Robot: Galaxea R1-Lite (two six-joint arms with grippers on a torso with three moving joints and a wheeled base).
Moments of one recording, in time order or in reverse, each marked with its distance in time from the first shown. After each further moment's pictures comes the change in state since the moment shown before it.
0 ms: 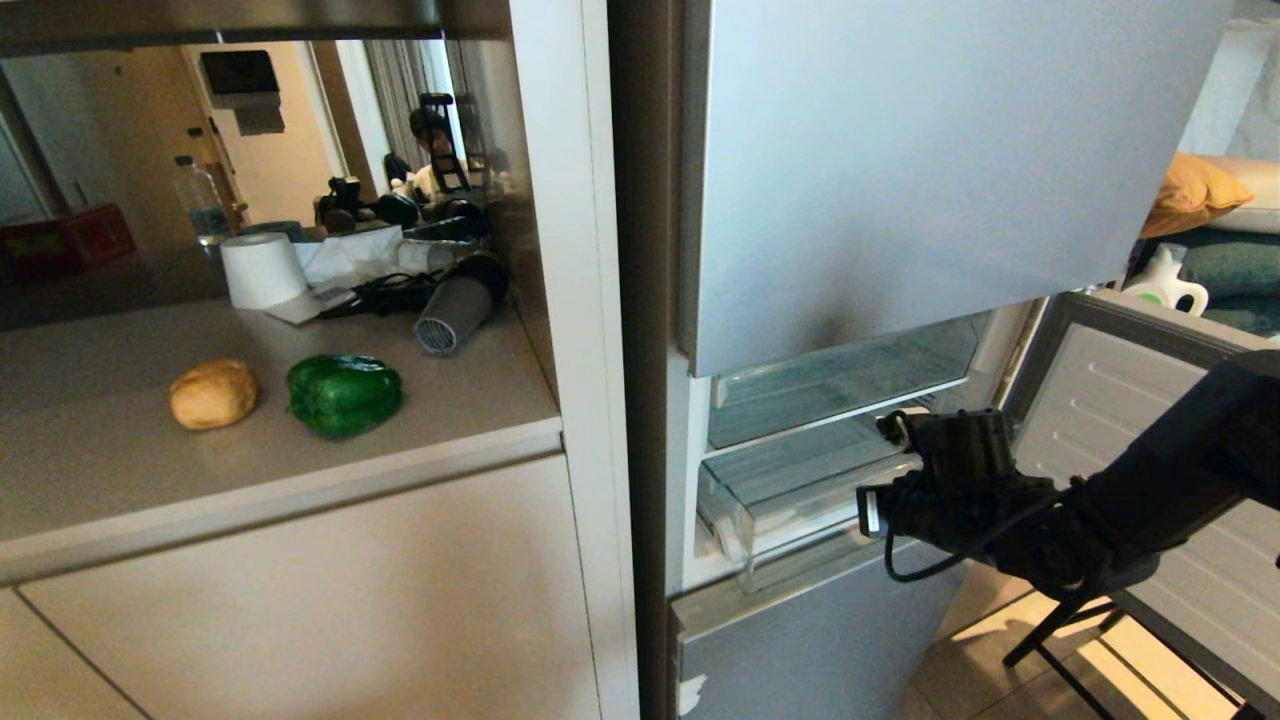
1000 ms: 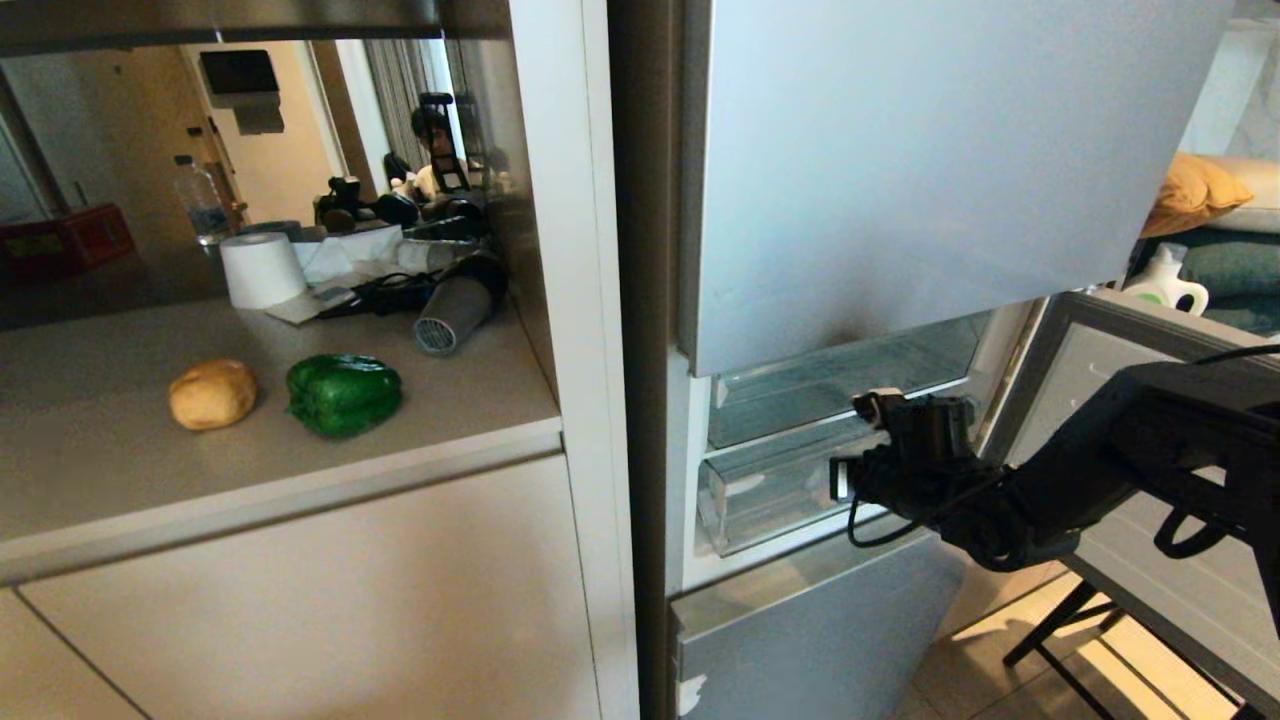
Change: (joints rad) left arm 0.000 0.000 0.000 0.000 0.000 0.000; right arm -0.011 0.177 -0.211 -0.098 0.039 -0.005
